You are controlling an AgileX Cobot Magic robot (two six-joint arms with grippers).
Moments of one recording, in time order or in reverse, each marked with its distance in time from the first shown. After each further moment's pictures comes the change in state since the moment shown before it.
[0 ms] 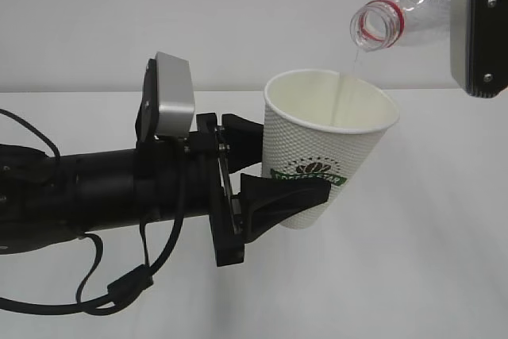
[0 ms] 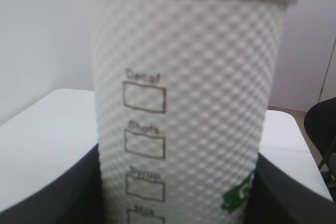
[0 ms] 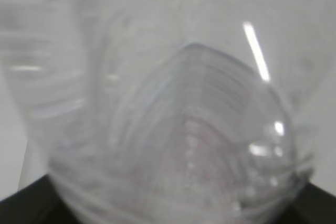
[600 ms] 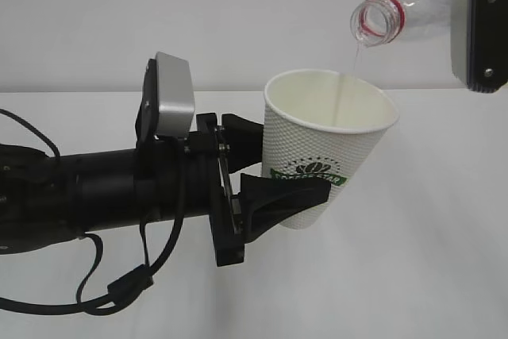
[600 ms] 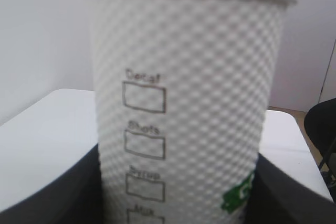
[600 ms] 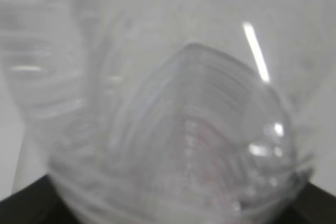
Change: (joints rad) left arm 0.000 0.000 0.000 0.000 0.000 0.000; right arm 0.000 0.000 -0.008 -0.004 0.000 0.000
